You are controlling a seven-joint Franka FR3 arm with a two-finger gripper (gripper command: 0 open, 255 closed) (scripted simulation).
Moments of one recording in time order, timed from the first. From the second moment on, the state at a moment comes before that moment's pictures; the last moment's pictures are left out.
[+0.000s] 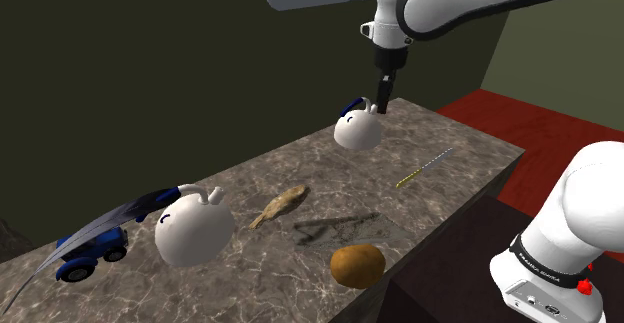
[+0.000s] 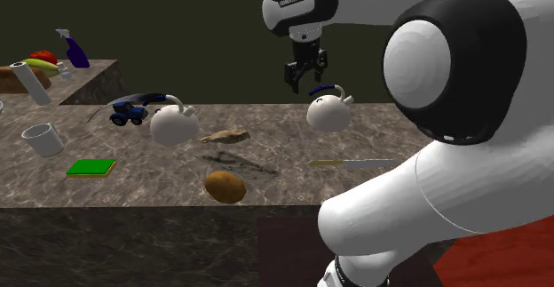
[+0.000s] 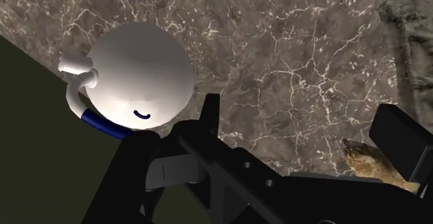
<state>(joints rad) 0.11 -0.37 0.08 -2.23 -0.10 1.89 -0.30</state>
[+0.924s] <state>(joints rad) 0.21 0.09 0.18 -1.97 -0.12 2.01 -0.43</state>
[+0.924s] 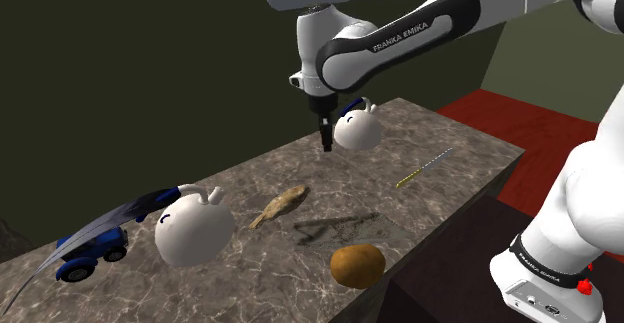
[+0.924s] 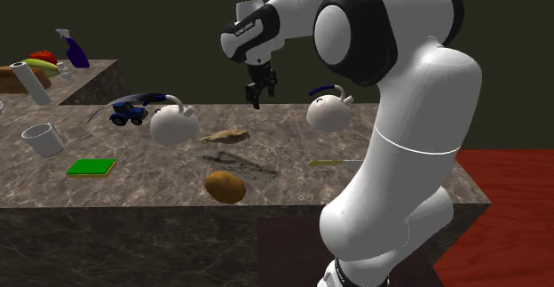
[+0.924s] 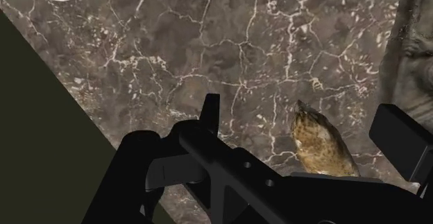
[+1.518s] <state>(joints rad) 0.29 0.35 0.24 -1.77 -0.17 2.03 -0.51</state>
